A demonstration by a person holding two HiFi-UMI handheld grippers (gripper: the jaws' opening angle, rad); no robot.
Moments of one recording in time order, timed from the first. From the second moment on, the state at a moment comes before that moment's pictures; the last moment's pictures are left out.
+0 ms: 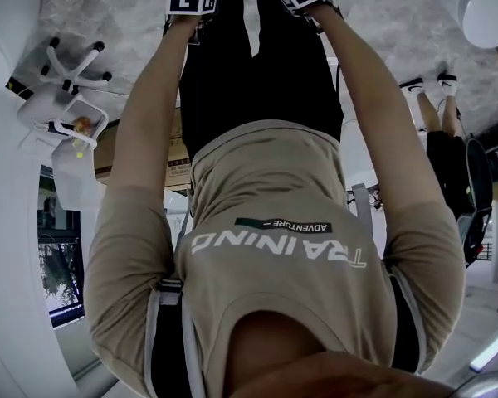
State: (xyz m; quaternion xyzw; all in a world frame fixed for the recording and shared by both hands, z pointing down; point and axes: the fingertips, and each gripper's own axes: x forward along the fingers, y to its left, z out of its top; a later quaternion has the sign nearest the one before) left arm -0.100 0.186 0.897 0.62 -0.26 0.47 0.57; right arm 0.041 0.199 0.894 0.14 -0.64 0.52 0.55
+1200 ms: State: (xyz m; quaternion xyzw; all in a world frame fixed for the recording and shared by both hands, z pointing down) left arm -0.057 0.128 0.750 0.73 -0.16 0.49 0.45; right arm 0.056 0.154 0.761 0.18 -0.71 0.48 0.48
